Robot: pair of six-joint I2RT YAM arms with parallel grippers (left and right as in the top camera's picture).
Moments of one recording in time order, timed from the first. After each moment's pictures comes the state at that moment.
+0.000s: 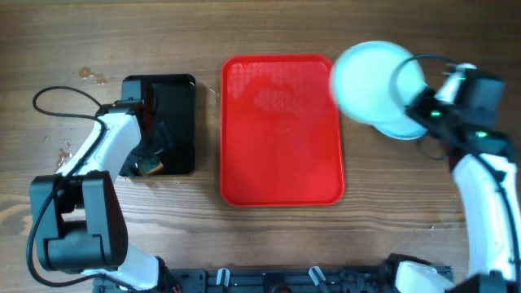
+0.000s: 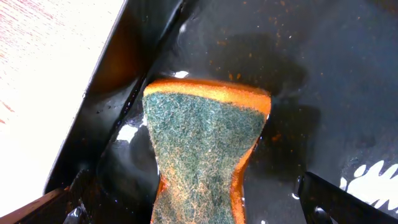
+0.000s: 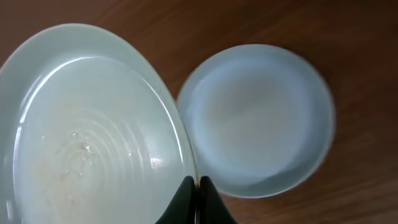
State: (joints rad) left arm 0.04 1.74 1.03 -0.79 -0.26 -0.52; right arm -0.27 1.32 0.99 -0.52 -0.19 0.41
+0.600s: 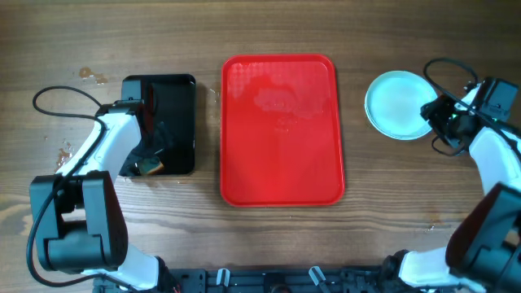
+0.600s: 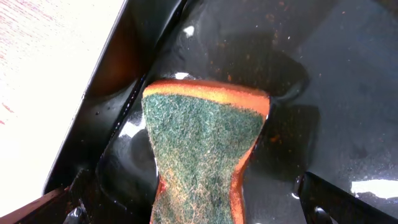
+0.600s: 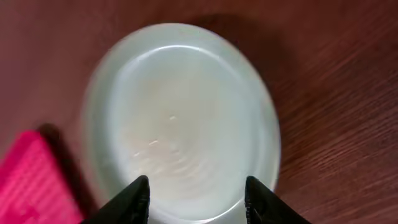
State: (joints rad) left arm 0.04 1.74 1.03 -0.79 -0.26 -0.52; right arm -0.44 1.61 0.99 -0.39 -0.29 0.41
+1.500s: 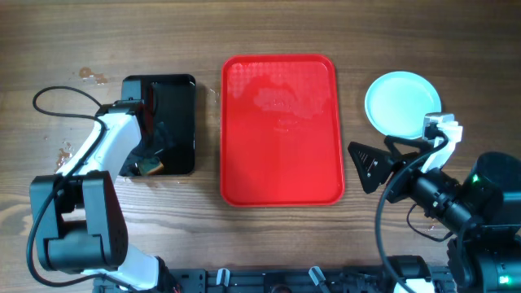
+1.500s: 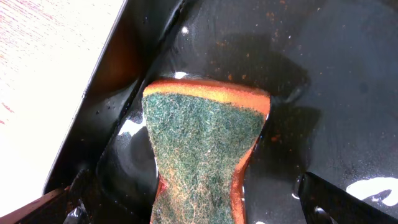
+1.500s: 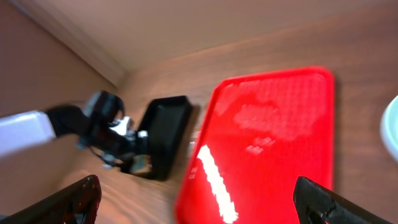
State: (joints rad) left arm 0.04 1.74 1.03 -0.79 -0.26 -0.52; right arm 0.02 0.66 1.00 -0.80 -0.55 0.30
